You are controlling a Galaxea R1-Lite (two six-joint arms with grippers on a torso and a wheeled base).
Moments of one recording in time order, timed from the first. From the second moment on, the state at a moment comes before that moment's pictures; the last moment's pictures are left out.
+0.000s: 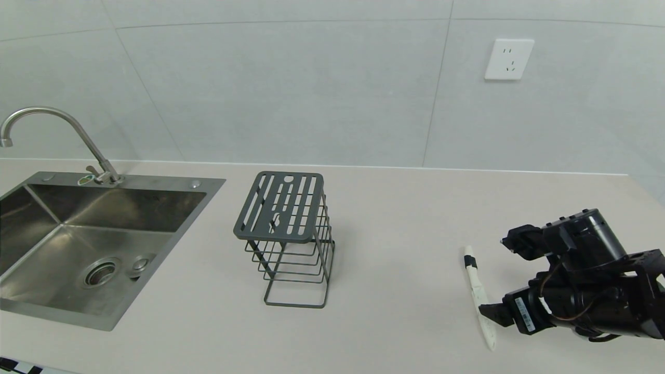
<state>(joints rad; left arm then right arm) 0.00 0.00 0.00 -0.01 0.09 -0.05 0.46 1.61 -0.68 -0.07 -0.19 0.08</state>
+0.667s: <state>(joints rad) 0.00 0.00 0.00 -0.01 0.09 -0.05 0.50 1.76 -0.78 -0.07 -0.23 0.10</state>
